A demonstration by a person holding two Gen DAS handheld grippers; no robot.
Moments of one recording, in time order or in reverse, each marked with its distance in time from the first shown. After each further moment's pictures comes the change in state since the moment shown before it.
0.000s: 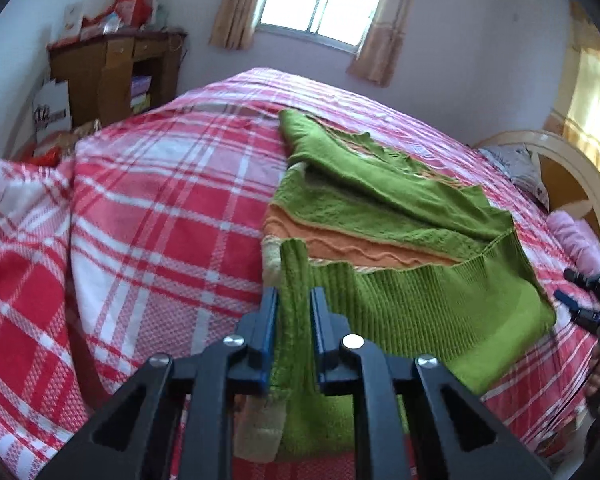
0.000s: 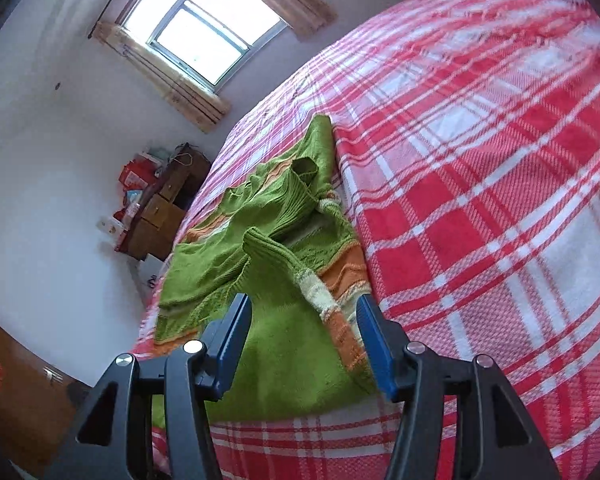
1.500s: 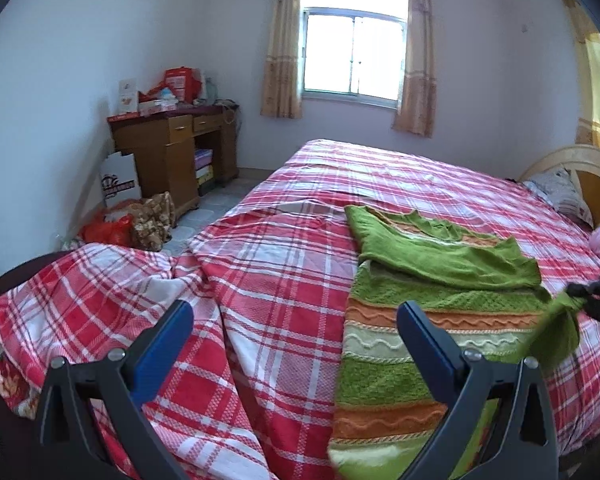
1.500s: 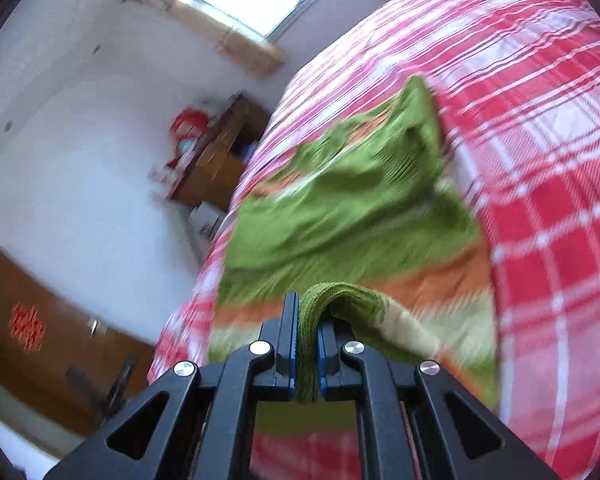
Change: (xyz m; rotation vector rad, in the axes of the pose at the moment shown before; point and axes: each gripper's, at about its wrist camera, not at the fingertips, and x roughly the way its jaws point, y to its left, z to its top) left arm -0.100 0.013 0.031 0.064 -0.230 0.243; right arm 0.050 0.031 0.030 0.007 0.179 0.189
